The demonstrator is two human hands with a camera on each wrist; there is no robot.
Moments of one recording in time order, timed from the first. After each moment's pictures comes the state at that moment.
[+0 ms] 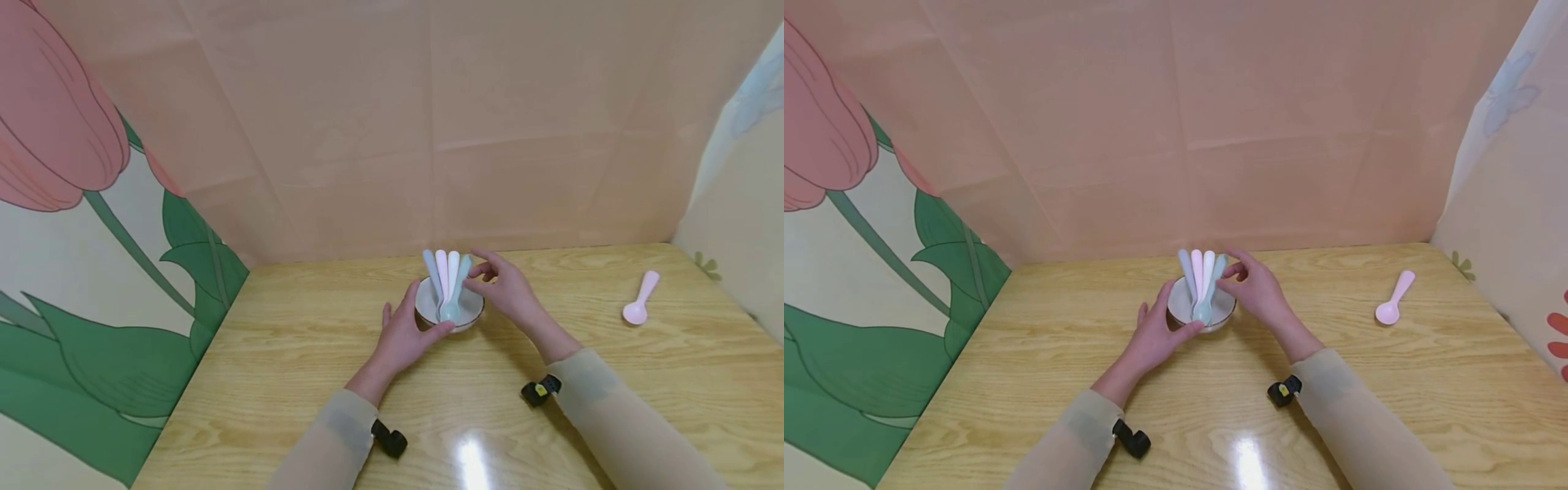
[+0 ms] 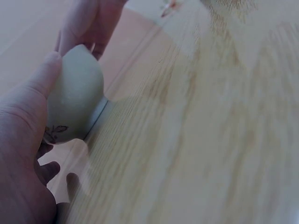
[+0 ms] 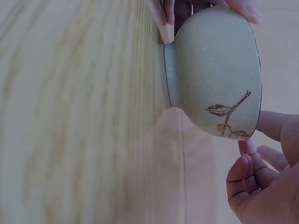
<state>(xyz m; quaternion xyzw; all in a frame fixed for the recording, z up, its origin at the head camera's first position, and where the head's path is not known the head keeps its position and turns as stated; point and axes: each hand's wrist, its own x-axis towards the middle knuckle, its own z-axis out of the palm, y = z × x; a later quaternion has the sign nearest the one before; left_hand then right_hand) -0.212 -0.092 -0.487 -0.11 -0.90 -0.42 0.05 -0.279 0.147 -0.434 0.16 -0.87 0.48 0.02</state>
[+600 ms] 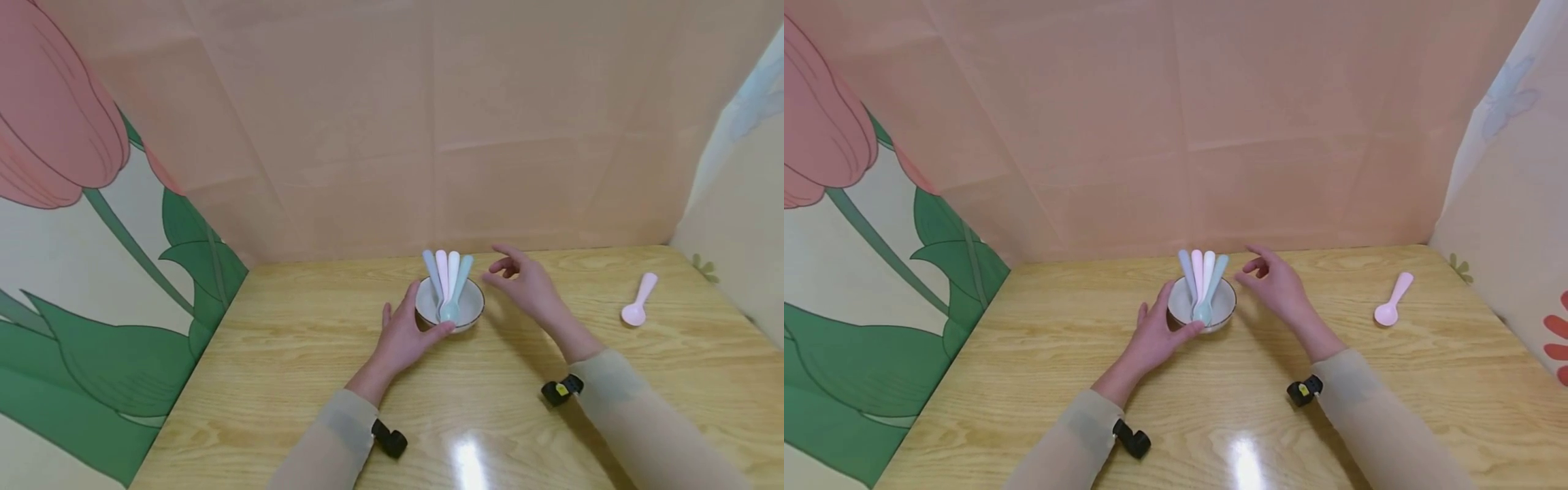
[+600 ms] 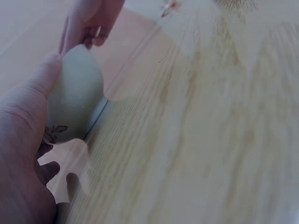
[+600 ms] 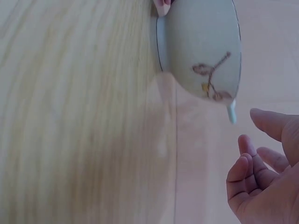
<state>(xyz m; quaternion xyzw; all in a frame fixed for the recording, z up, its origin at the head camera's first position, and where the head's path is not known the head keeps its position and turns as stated) -0.210 -0.092 -0.486 -0.10 -0.90 -0.42 0.05 -0.278 0.178 -0.423 0.14 -0.89 0.44 0.04</state>
